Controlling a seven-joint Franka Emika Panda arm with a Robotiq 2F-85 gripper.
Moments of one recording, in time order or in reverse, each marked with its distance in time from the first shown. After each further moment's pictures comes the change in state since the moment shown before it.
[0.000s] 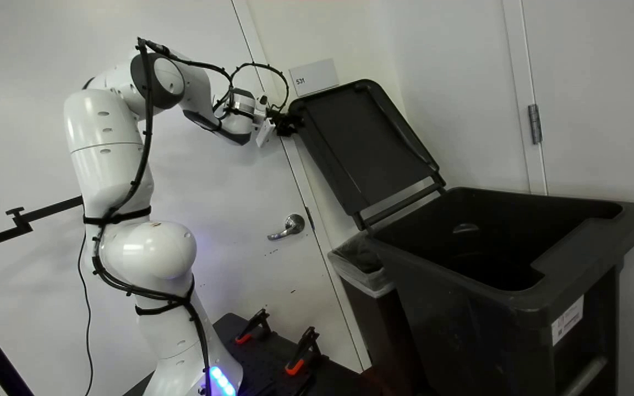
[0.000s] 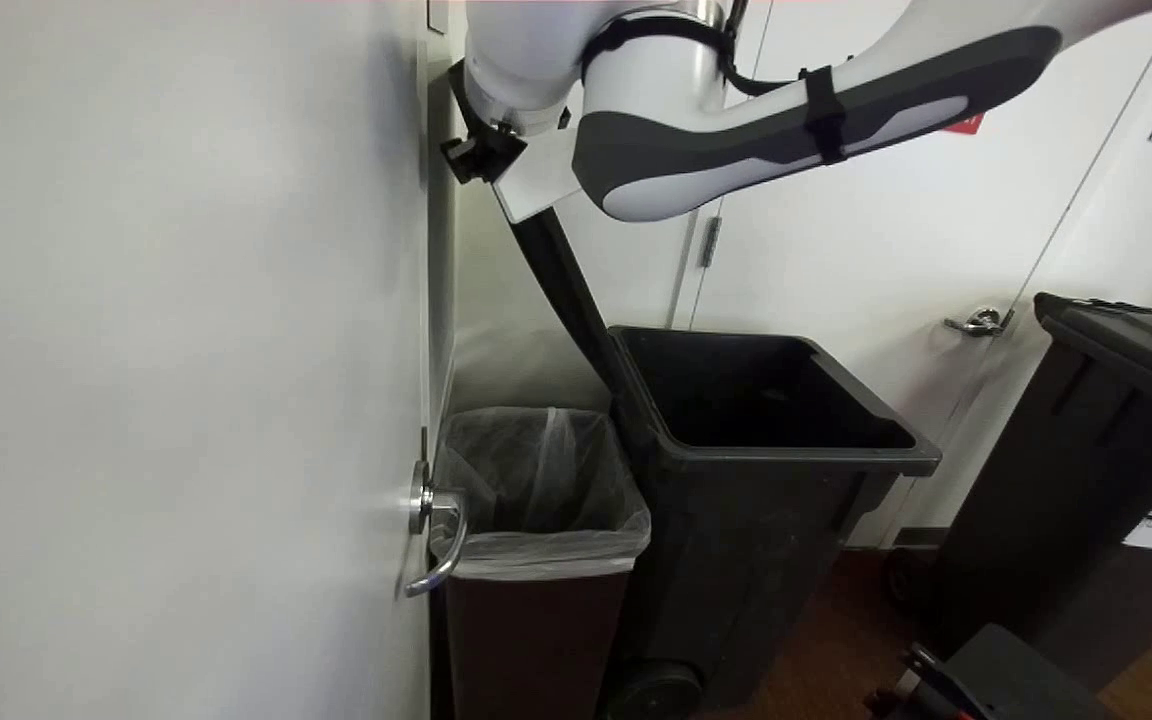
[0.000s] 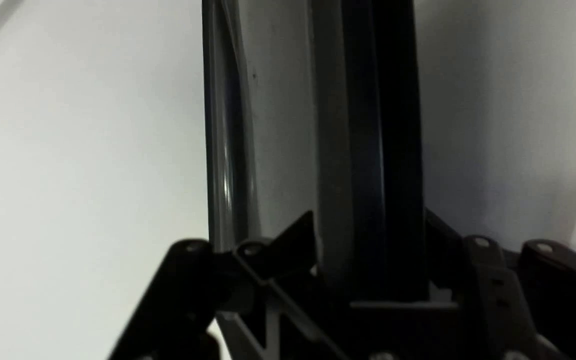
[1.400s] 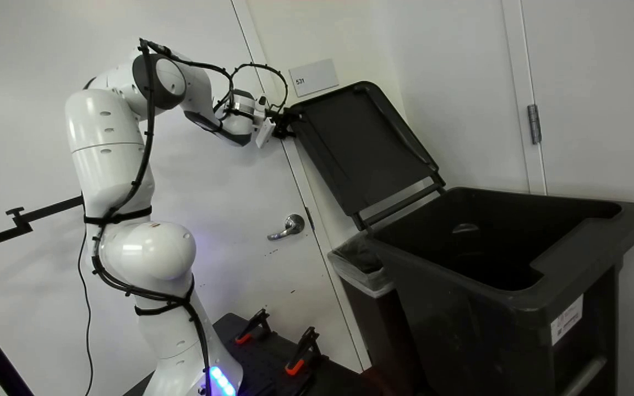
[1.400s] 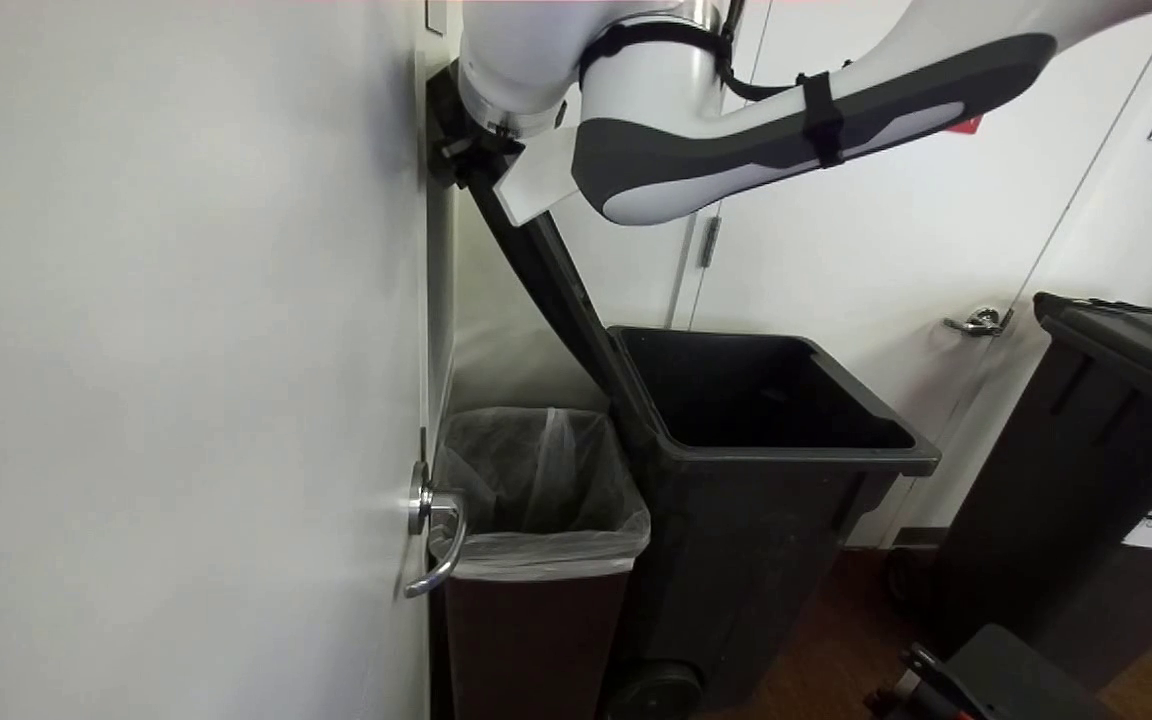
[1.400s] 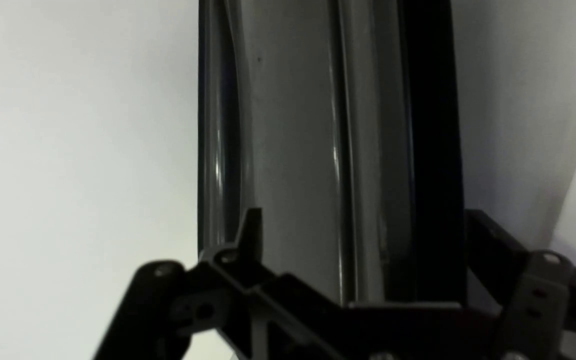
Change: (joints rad) arm -0.017 0.011 0.025 0.006 -0.038 0.019 -0.040
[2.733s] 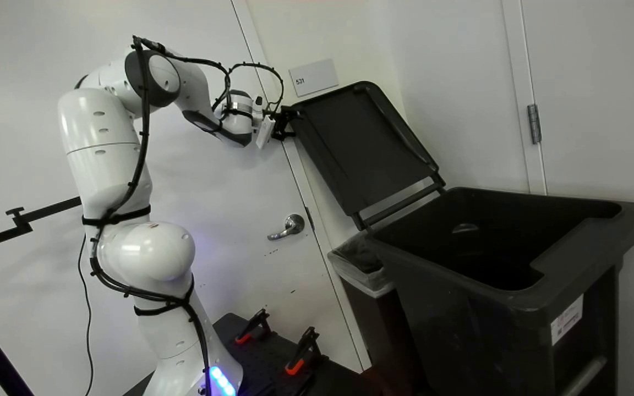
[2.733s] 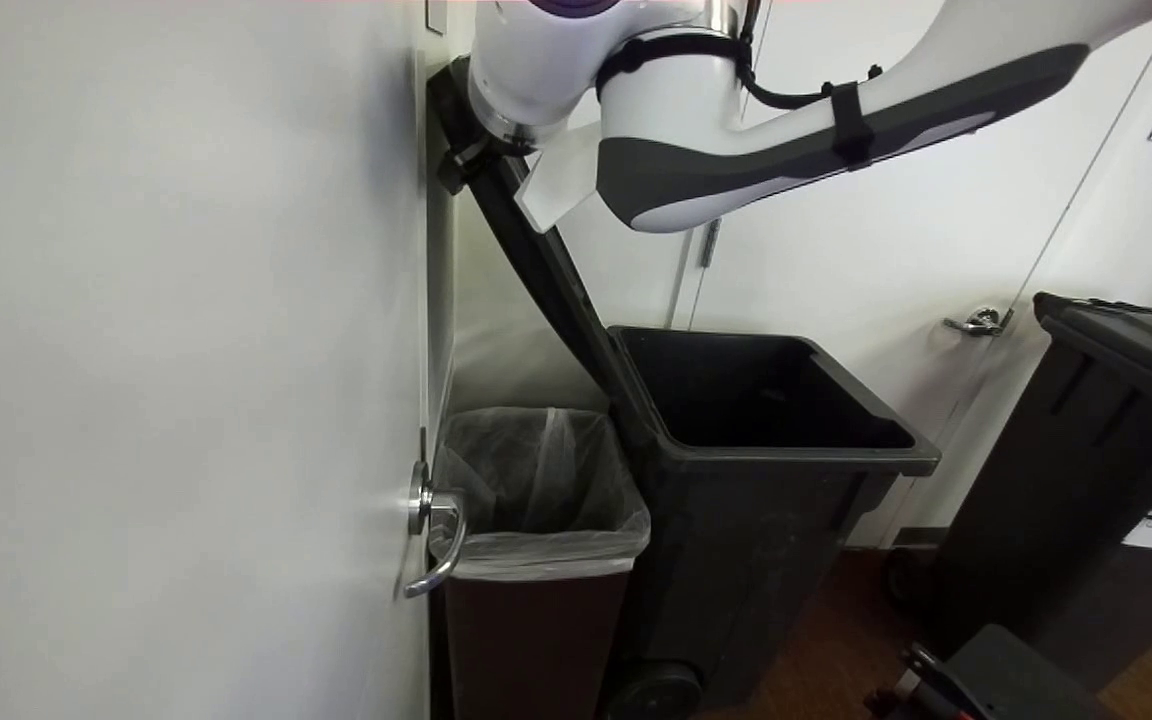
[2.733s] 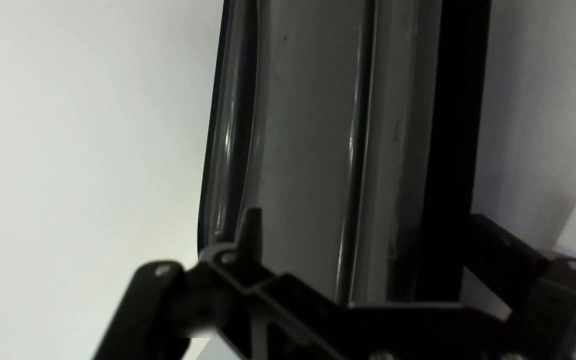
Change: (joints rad) arm -0.025 -0.039 0.026 -0.057 -0.118 0.012 -0.017
